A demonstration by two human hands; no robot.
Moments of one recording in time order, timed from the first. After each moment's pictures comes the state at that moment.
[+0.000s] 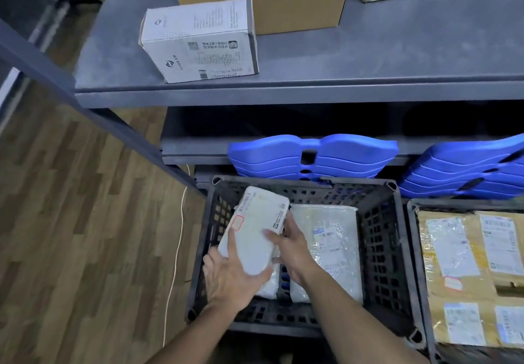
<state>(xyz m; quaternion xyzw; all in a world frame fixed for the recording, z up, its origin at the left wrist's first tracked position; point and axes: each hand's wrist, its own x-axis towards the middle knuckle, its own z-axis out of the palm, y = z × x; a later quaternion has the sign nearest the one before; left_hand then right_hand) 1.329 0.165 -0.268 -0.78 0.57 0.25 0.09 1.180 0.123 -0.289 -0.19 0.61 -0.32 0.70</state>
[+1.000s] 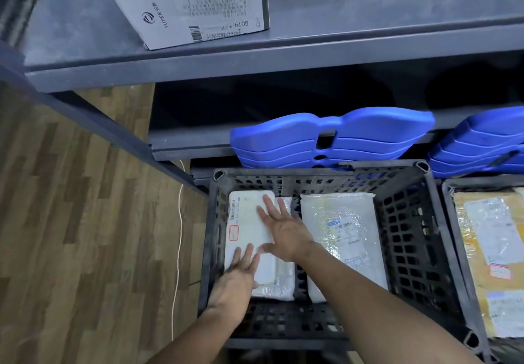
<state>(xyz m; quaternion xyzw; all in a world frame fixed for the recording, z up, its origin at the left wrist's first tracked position) 1.376 0.148 -0.335 -0.44 0.78 0.19 0.40 1.204 0.079 -0.369 -0.73 0.55 0.11 0.39</state>
